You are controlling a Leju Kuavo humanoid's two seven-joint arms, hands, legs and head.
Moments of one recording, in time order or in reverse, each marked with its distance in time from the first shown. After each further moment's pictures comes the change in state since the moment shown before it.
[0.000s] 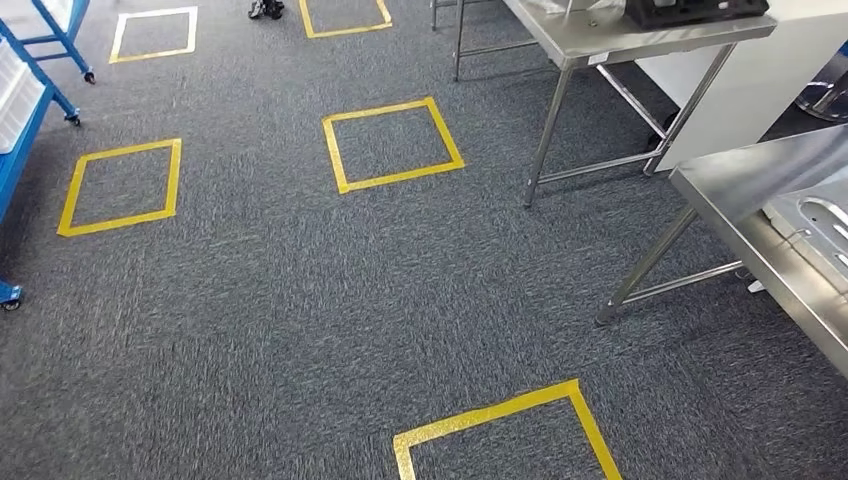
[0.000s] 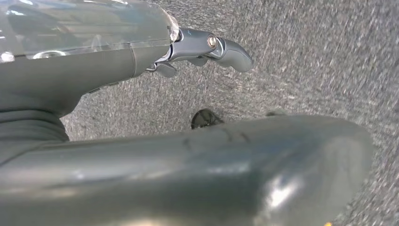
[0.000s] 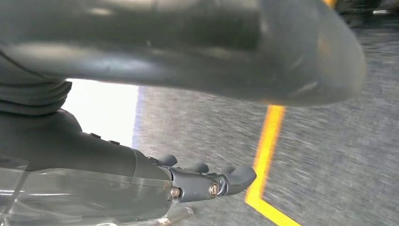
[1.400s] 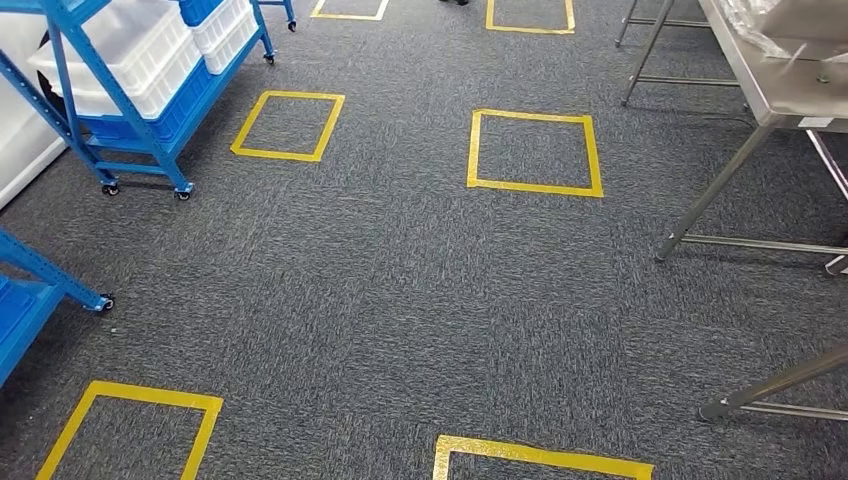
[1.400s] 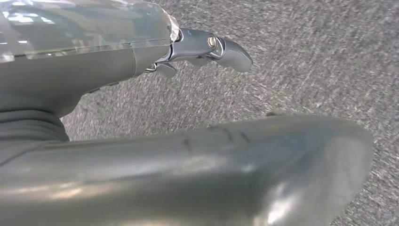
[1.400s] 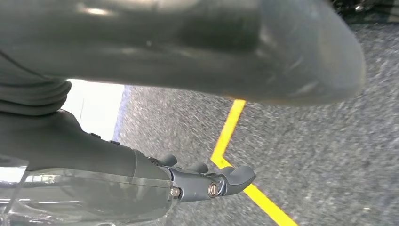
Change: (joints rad) left arm 0.023 0.096 -0.098 0.000 -0.081 -0.071 -0.029; right arm 0.004 0.023 -0.127 0.002 -0.090 0.012 -0.025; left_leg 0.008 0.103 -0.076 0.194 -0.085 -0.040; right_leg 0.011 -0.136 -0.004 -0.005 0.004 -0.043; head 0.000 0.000
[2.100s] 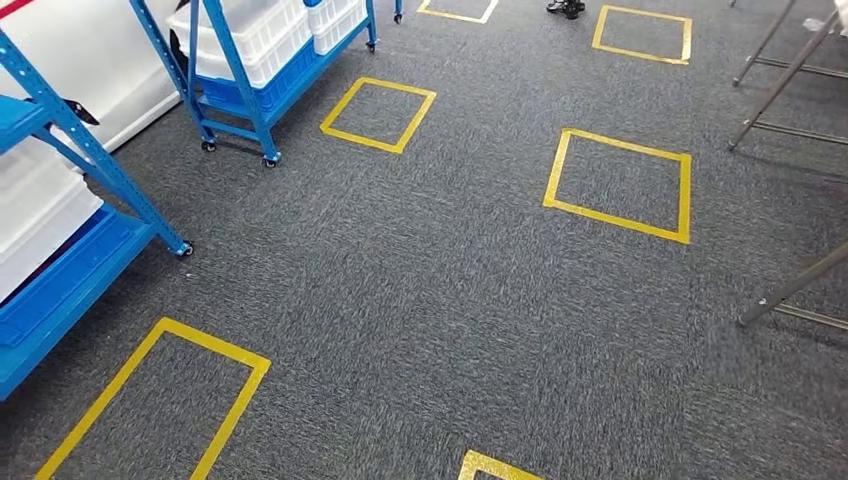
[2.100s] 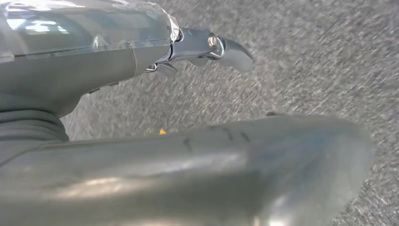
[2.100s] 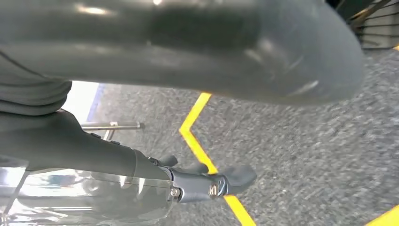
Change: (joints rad) left arm -0.008 0.019 -0.005 0.000 -0.011 -0.026 -0.003; right arm -0.004 0.009 -0.023 0.002 -0.006 0.013 -0.035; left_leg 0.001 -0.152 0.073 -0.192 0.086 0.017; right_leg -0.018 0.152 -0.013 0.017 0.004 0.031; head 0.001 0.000
